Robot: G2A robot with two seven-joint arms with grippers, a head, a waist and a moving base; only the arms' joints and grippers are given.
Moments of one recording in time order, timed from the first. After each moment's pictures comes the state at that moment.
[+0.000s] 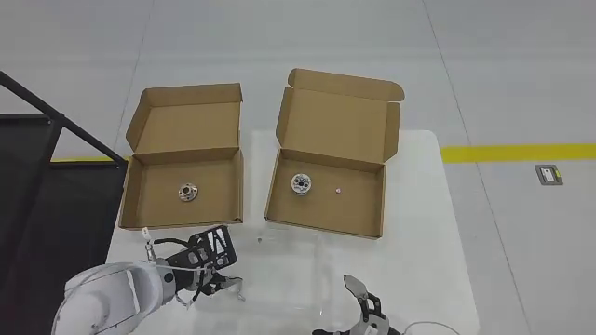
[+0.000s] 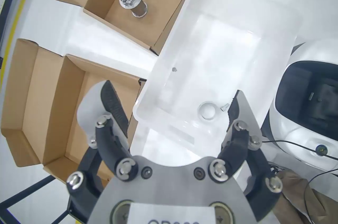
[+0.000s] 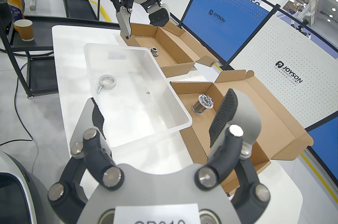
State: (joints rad) left arm 1.40 -1.03 -1.57 -2.08 1.27 -0.93 -0.72; right arm -1.67 -1.15 1.22 -1.87 -2.05 -0.28 -0.59
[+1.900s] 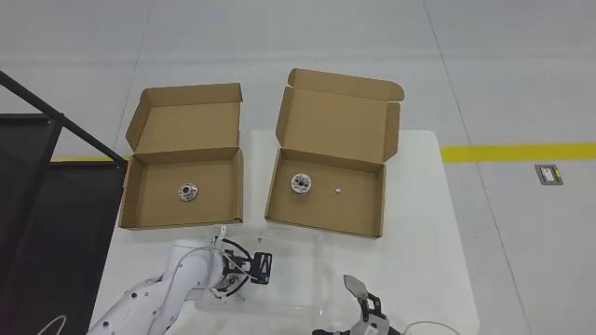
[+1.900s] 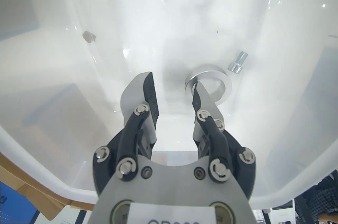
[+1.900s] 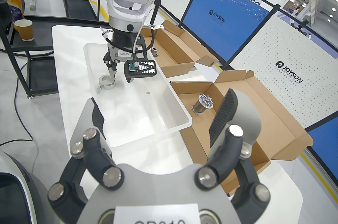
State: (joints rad) left arm 0.89 -0.90 -0.81 -1.62 1.48 -0.95 -0.87; right arm -1.67 -1.15 1.22 -1.87 -2.05 -0.28 -0.59
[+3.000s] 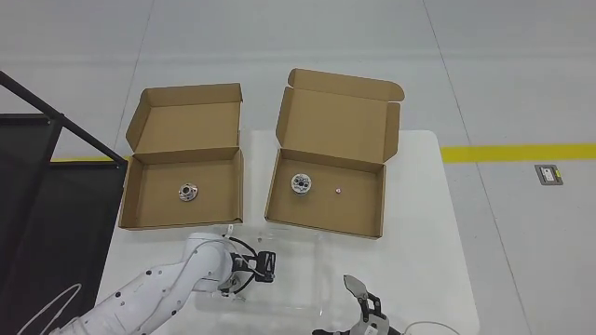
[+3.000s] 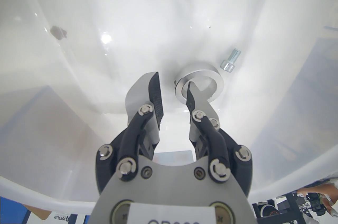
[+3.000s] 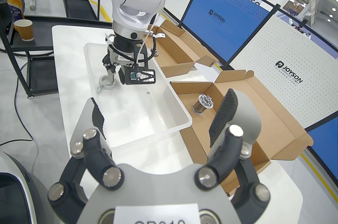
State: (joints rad) left arm 0.61 -0.86 -0.43 -1.56 1.15 -0.77 -1.05; right arm -1.67 -1.15 1.22 -1.87 -2.05 -0.28 -0.59
